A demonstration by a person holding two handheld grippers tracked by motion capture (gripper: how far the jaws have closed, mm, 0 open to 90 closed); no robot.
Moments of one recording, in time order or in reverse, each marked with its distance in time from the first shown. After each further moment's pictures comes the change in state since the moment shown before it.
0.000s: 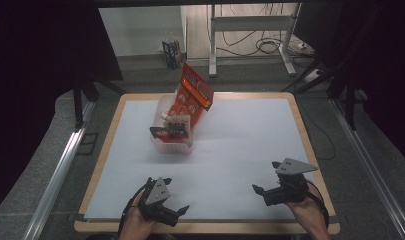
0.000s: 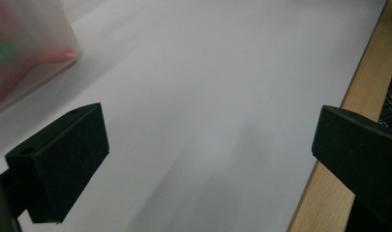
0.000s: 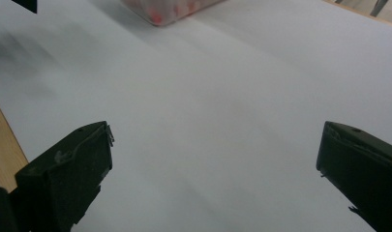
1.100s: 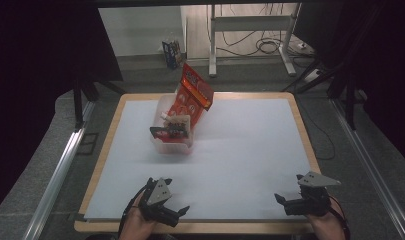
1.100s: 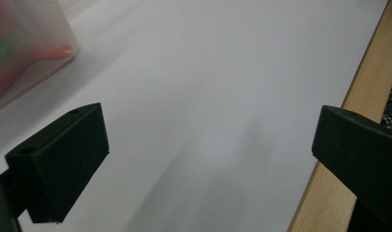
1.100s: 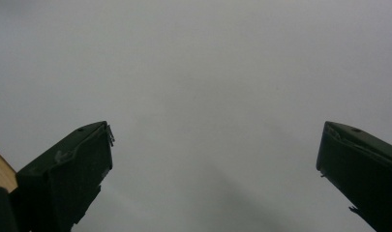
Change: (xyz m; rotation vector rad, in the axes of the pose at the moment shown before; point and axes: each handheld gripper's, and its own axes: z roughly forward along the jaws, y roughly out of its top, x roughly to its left) left arm -0.002 0.000 0.002 0.018 0.005 0.010; right arm -0.021 -0.059 -0.027 0.080 -0.132 0.099
